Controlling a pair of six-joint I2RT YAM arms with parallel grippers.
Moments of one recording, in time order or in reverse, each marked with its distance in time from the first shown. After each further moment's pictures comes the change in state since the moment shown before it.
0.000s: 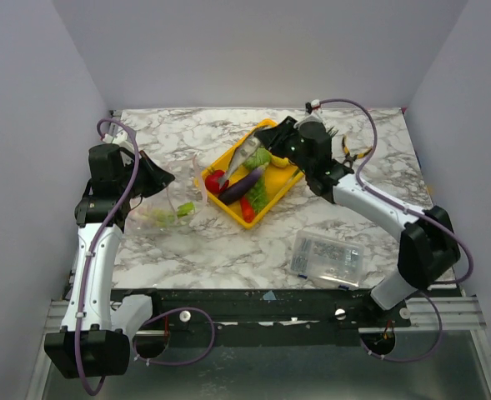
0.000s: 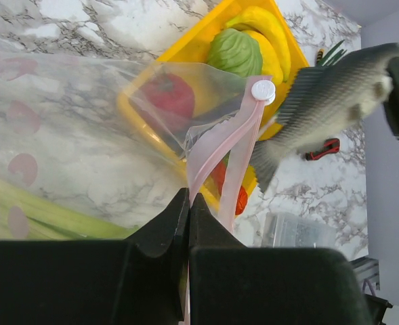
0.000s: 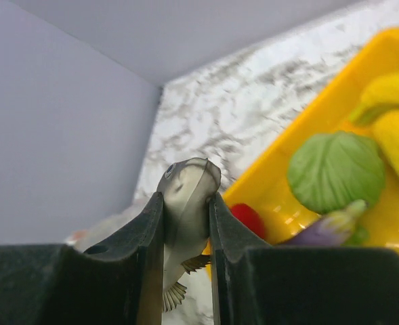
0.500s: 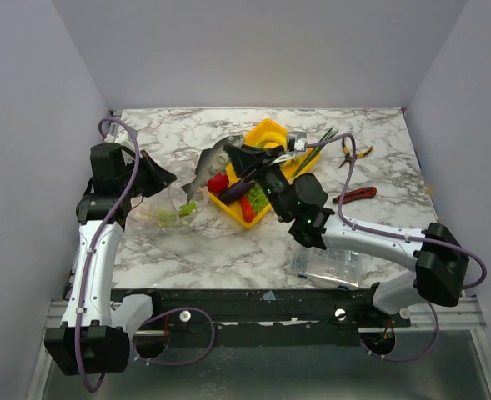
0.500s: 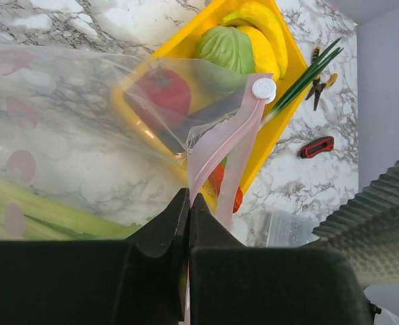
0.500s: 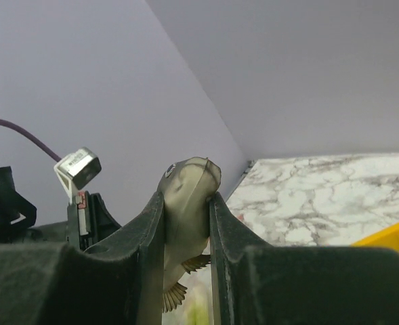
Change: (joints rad) left arm 0.000 0.020 -0.001 0.006 0.020 -0.022; right arm 0.422 -0.182 -0.198 0.585 0.351 -0.370
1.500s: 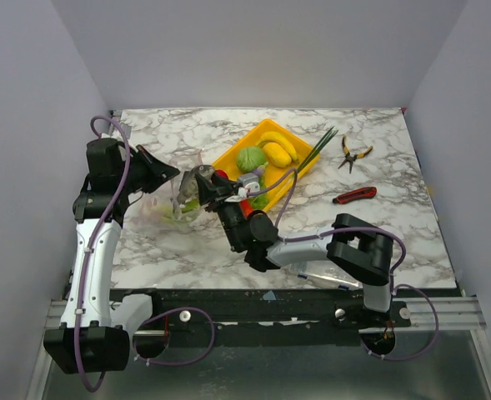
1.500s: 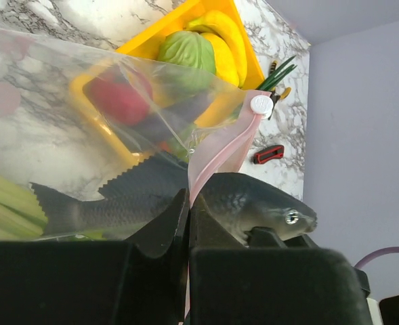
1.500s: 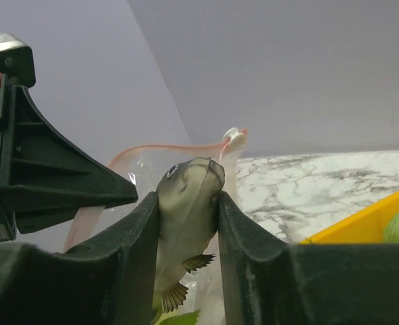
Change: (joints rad) left arm 0.000 0.010 0.050 -0.010 0.049 -0.188; right arm 0.219 0.470 0.080 0.609 0.285 -0.453
